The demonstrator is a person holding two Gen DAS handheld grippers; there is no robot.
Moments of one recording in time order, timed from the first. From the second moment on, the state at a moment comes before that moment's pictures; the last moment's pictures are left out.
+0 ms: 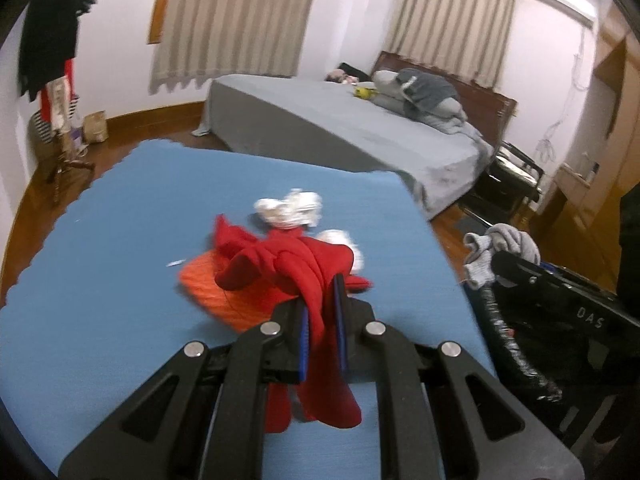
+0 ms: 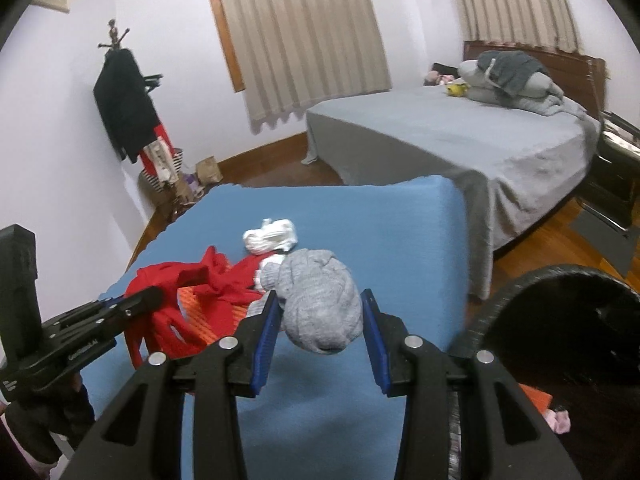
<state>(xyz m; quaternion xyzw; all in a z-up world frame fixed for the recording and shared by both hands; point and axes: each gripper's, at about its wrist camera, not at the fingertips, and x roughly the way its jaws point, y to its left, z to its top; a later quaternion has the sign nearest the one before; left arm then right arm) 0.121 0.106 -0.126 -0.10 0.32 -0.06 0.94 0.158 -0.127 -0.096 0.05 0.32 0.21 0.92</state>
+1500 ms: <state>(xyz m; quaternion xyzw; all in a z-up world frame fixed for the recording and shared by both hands) 0.185 -0.145 -0.153 -0.07 0.38 -0.31 0.87 0.108 -0.358 -0.118 0.11 0.31 -0.04 0.94</state>
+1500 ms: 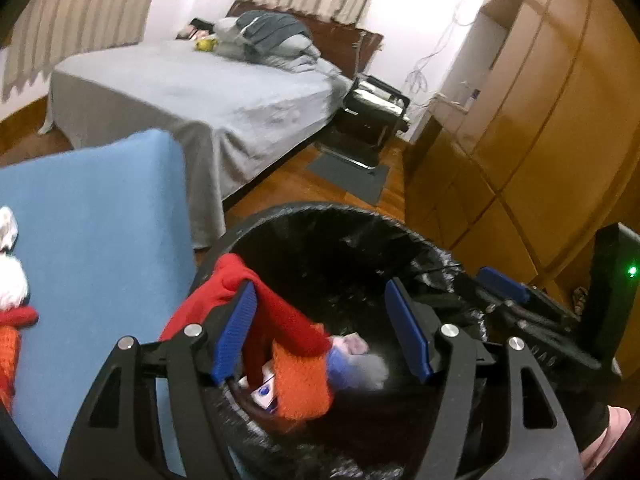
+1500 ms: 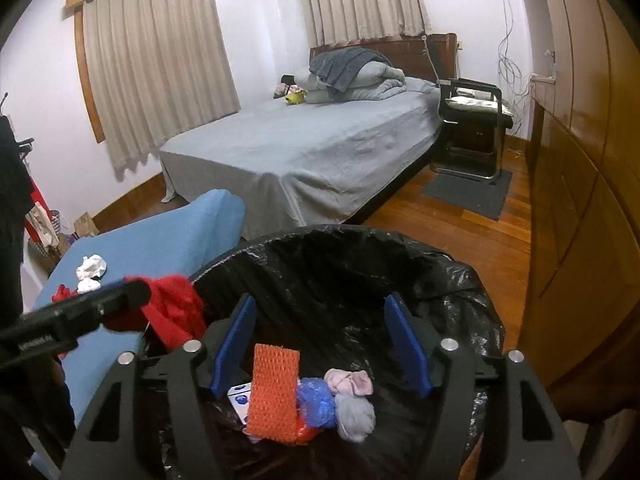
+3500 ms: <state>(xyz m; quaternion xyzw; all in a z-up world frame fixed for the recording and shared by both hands) 0.145 0.033 -0.152 -0.07 0.34 -0.11 0.93 0.158 -0.199 -0.145 0.04 0.37 0.10 0.92</state>
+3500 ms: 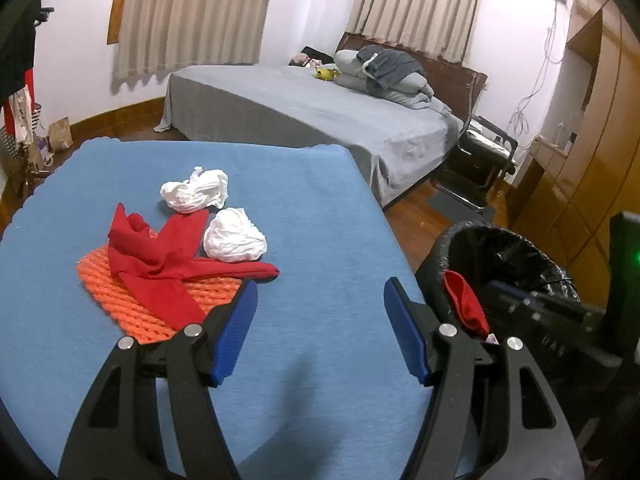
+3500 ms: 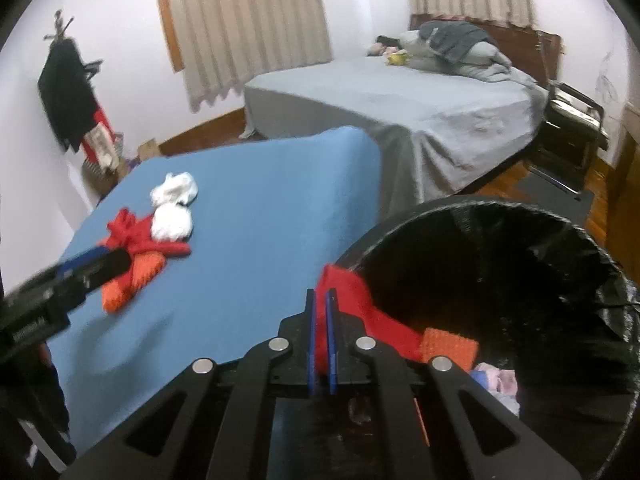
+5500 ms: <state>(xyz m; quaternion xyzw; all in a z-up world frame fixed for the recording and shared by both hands) 0.192 0.190 -0.172 -0.10 0.34 0.05 0.93 0.261 -0.017 -0.168 0.00 0.37 0.23 0.90</state>
